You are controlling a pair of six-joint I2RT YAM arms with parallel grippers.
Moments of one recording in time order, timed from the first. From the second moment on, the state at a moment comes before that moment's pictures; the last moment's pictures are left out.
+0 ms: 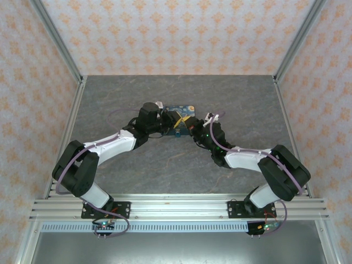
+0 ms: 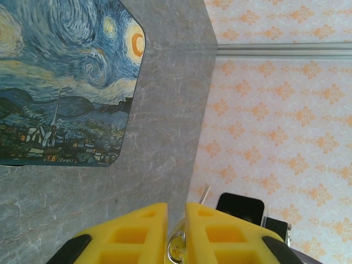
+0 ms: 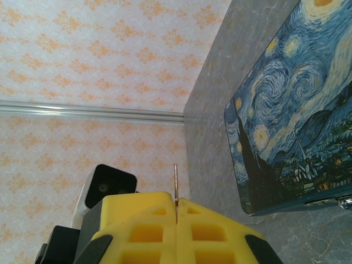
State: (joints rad) left arm -0.52 1.56 0.91 0.22 0.31 -1.38; right arm 0.68 1.49 0.58 0.77 0.03 1.42
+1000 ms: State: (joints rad) left arm -0.48 1.57 1.00 0.17 0.40 -1.12; right arm 0.51 1.14 0.43 0.59 -0.04 1.29
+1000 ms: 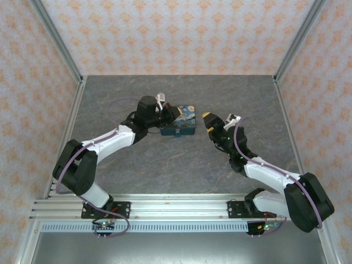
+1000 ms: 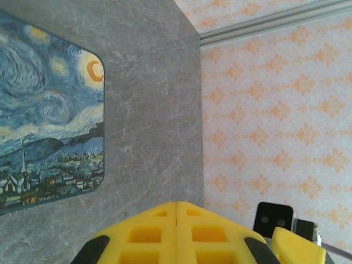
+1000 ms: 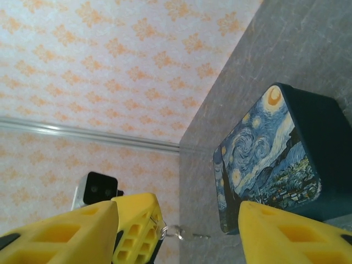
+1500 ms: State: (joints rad) left arm -0.46 1.57 0.99 0.30 0.53 -1.09; right arm 0.51 1.39 0.51 0.76 -0.24 1.29
